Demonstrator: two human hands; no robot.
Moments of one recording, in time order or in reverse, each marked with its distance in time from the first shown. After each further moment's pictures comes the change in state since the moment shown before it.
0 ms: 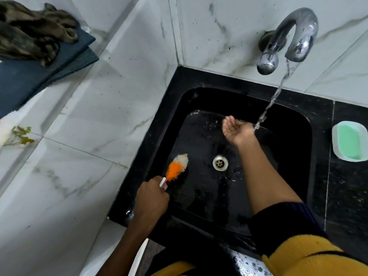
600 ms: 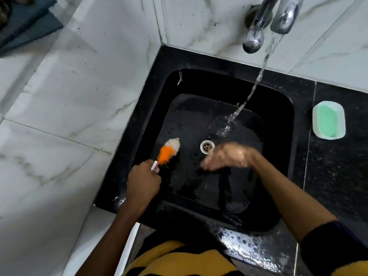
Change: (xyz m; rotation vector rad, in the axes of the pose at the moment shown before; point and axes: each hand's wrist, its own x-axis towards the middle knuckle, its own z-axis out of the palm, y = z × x) left_hand 0.009 -0.003 0.017 -0.031 -0.040 0.031; right_hand -0.038 0.016 -0.113 -1.279 -0.620 0.359
